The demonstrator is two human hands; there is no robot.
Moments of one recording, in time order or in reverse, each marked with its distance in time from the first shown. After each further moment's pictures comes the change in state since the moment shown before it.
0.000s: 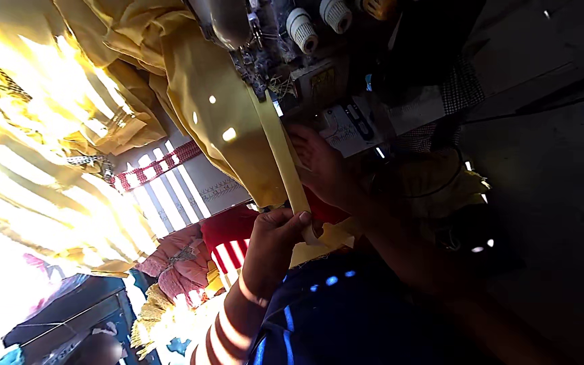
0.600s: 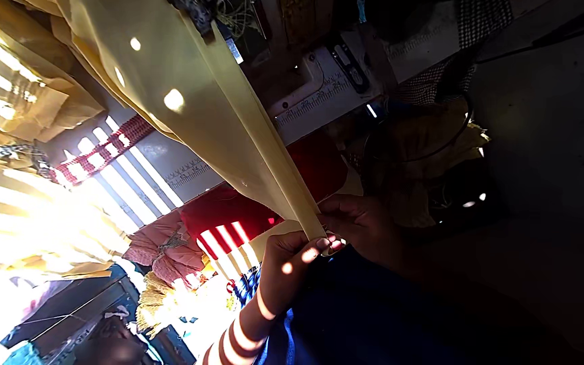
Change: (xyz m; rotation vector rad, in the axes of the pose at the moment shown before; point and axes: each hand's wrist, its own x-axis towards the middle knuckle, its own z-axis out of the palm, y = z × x) left_hand -0.038 -0.066 -0.015 0.299 -0.150 0.101; right_hand -0.126 -0.011 -0.003 0.319 0.020 0.348
